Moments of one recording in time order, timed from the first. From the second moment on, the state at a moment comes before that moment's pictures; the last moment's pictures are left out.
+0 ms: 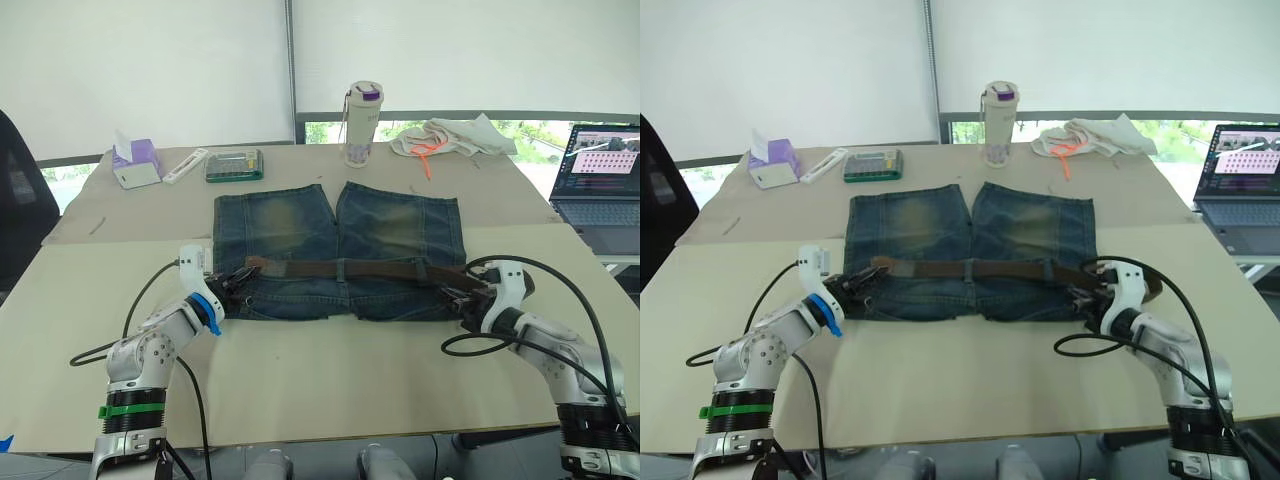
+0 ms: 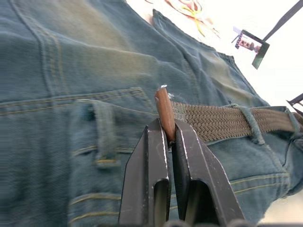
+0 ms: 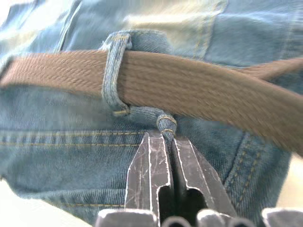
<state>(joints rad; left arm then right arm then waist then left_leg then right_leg) -0.35 0.37 0.24 0.07 -0.66 0.68 -0.51 -0.25 -0.51 -0.30 0.02 0.60 0.77 0.45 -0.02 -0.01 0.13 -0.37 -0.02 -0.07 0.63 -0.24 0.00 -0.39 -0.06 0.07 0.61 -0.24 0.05</state>
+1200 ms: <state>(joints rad) -0.45 0.38 0.29 0.22 -0.59 0.57 -0.61 -0.17 -0.51 -0.90 0.09 0.83 0.89 -0.08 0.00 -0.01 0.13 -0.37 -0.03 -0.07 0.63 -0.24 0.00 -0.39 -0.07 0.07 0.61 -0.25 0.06</state>
